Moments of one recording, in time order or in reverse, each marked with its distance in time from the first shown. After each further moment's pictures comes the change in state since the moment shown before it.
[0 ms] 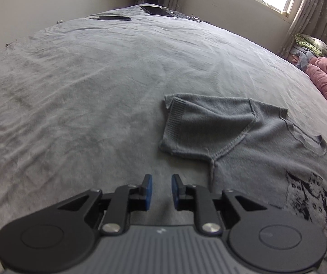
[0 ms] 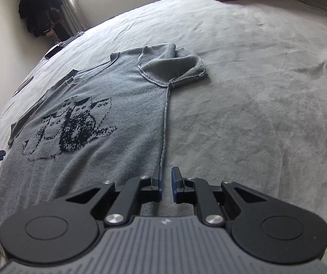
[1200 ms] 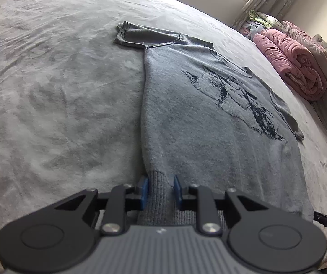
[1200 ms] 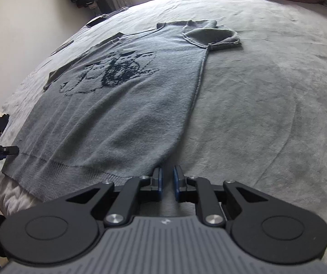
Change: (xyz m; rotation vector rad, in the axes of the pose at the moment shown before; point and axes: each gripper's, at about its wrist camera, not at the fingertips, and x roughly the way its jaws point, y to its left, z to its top) left arm -0.111 -0.002 -0.152 0.032 0.133 -0.248; right arm -0.037 0.005 -0.072 -0.200 0.059 0.152
